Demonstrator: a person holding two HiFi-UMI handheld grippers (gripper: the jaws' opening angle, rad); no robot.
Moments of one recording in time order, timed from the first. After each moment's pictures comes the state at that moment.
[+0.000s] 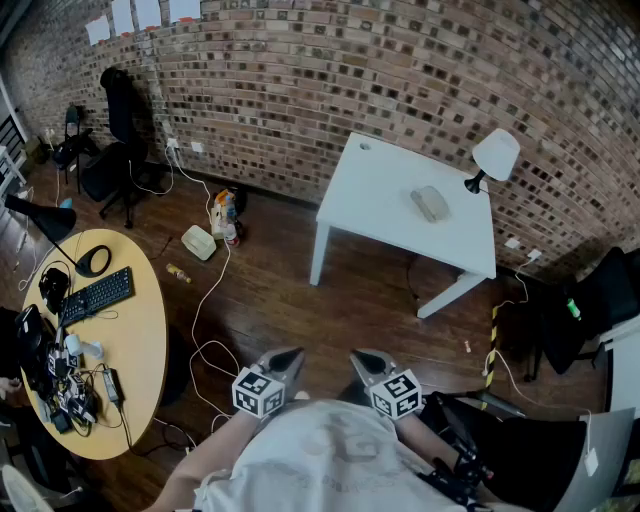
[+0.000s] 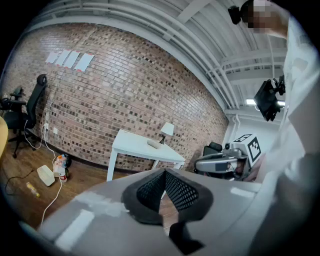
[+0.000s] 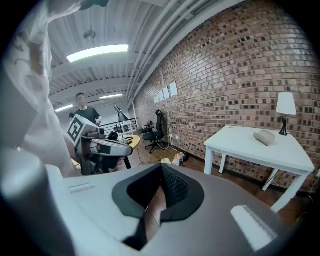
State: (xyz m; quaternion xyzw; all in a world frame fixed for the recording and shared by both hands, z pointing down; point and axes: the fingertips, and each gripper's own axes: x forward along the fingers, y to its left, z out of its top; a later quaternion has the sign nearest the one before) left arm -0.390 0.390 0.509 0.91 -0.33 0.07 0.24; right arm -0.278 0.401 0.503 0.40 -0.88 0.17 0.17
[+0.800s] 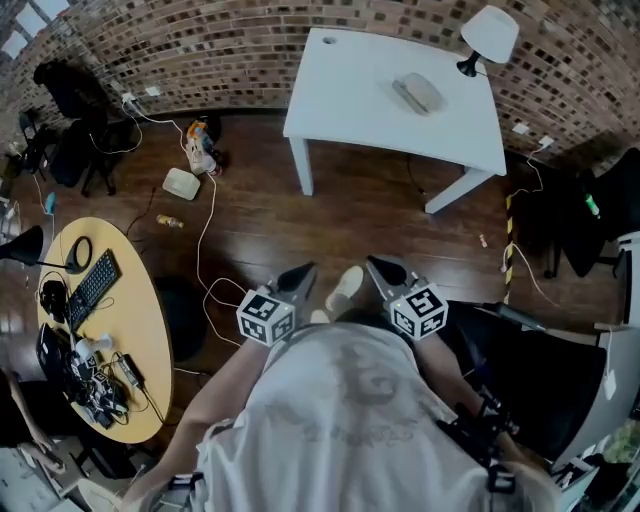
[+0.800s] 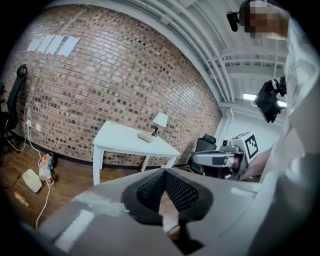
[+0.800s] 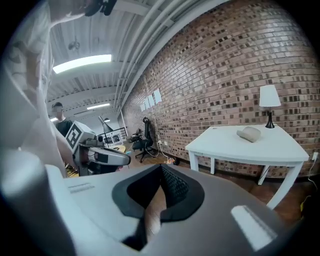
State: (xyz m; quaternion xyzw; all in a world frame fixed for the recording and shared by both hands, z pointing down) left arm -0.311 0.316 0.514 0.93 -0.27 0.11 0.23; right arm -0.203 0.328 0.500 0.45 -0.87 0.18 0.10
